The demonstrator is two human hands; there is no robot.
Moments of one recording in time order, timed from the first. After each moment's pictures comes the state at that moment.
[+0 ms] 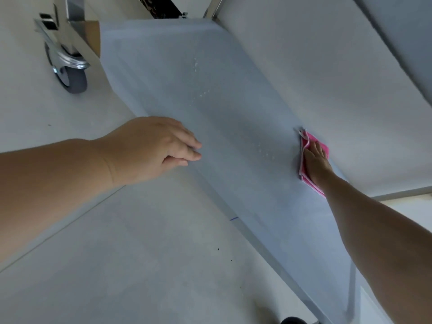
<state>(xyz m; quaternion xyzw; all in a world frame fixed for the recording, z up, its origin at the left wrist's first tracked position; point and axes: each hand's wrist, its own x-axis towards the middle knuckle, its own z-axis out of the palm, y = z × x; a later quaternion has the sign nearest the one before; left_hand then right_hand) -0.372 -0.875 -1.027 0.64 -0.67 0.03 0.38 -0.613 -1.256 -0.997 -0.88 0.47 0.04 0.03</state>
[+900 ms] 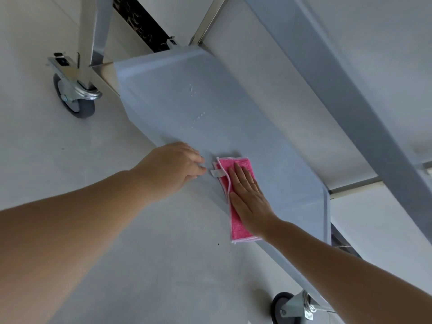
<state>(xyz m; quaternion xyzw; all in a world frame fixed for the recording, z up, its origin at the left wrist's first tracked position) -0.367 -0.878 -1.034 0.66 -0.67 -0.07 0.33 -0.577 -1.005 -0.991 -0.97 0.23 0.08 0.06</state>
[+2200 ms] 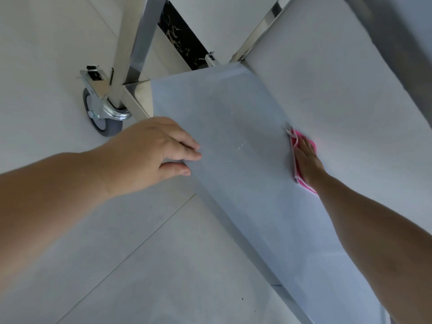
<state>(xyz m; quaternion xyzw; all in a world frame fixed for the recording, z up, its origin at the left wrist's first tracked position) -0.260 -0.859 -1.040 0.66 -0.63 0.00 0.42 -0.464 -1.237 -0.996 -0.91 0.41 0.02 0.04</state>
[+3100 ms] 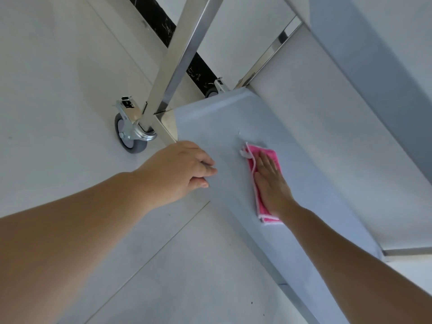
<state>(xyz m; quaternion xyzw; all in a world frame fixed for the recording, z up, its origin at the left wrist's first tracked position) -0.266 -0.856 -1.034 0.70 -0.62 -0.03 0.35 -0.432 -1.078 -1.000 -0.97 0.23 0.08 -0.07</state>
